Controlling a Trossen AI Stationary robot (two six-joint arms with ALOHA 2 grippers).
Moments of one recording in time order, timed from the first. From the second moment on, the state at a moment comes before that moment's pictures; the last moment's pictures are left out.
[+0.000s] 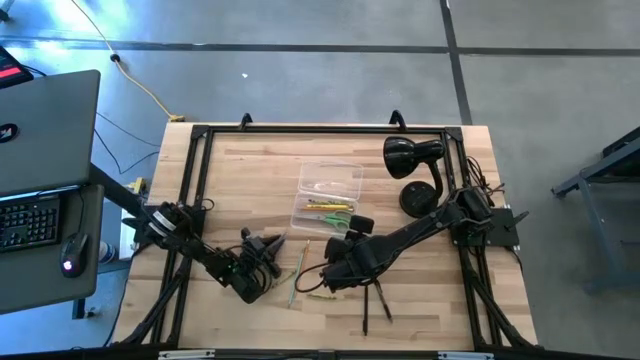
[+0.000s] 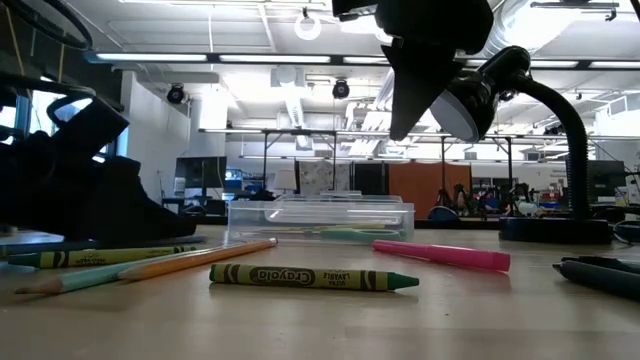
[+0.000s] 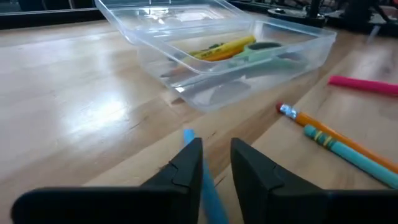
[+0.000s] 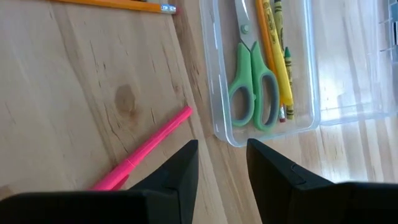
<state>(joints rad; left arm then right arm) -0.70 2.07 0.53 0.35 -1.24 -1.22 0.41 2.04 1.72 -1.21 0.52 0.64</state>
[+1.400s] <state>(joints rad) -0.70 1.60 0.53 -0.10 -0.95 -1.27 0.43 2.04 1.72 -1.20 0.52 0.60</state>
